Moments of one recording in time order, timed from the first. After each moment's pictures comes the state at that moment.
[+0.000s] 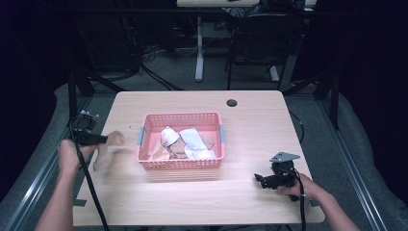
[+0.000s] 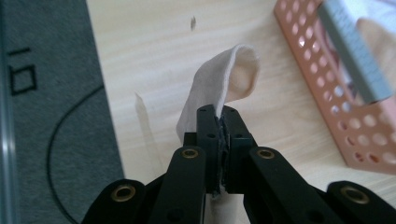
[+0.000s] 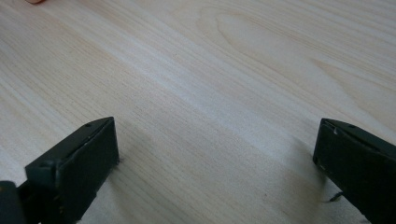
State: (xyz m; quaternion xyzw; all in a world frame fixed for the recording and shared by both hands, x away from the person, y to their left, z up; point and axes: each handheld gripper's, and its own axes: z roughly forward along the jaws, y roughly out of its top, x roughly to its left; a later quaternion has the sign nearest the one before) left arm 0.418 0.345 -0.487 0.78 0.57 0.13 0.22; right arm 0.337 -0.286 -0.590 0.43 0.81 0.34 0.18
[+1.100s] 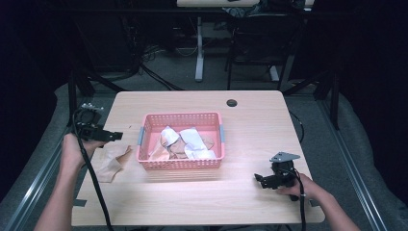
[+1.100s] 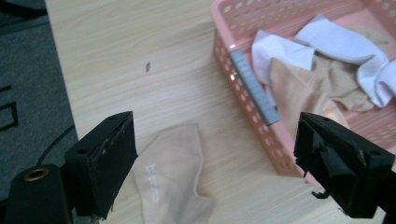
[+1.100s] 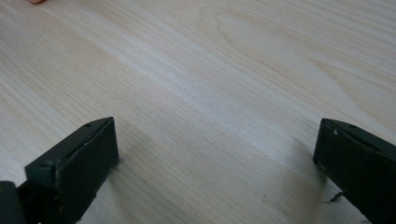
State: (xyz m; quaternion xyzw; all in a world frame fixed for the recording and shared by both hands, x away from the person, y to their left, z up) left arm 0.405 0.301 -0.422 0.80 0.51 0.15 0.28; right arm 0.337 -0.286 -0.590 0.43 0.82 0.34 0.18
